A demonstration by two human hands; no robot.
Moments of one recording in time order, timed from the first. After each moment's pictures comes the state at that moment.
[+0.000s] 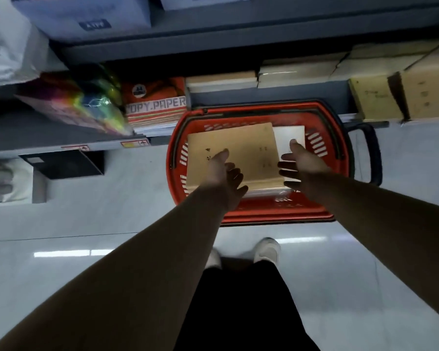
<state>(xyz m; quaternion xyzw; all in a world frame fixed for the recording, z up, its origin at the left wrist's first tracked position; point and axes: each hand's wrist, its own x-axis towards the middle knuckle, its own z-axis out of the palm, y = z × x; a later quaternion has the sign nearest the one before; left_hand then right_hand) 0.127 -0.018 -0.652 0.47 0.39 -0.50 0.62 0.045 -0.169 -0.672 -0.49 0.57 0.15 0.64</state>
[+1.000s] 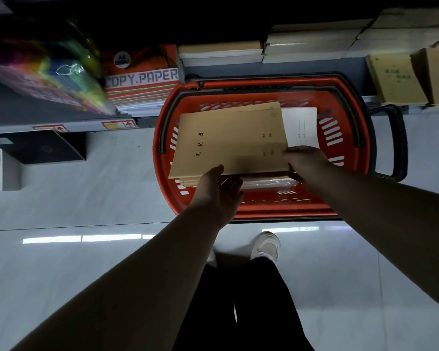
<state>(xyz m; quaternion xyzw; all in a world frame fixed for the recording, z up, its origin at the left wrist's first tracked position) 0.105 0.010 -0.739 0.39 0.44 -0.48 0.65 0.058 -0.161 -0.742 -0.62 0.58 0.20 0.49</state>
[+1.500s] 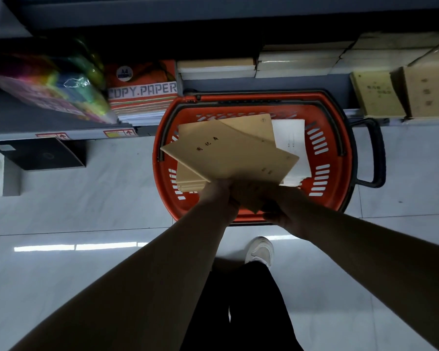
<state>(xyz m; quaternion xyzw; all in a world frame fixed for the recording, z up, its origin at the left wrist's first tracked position) 0.096 -0.014 -0.711 0.46 0.38 -0.45 0.67 0.007 -0.123 -0.713 -0.41 0.55 0.20 0.70</state>
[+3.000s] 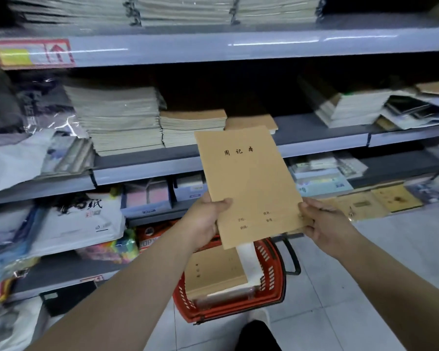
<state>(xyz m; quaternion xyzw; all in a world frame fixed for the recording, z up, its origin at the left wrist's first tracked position) 0.140 -0.011 -0.268 0.56 -0.07 -0.50 0.66 -0.038 -0.180 -0.269 -0.44 0.46 -0.19 0.75</state>
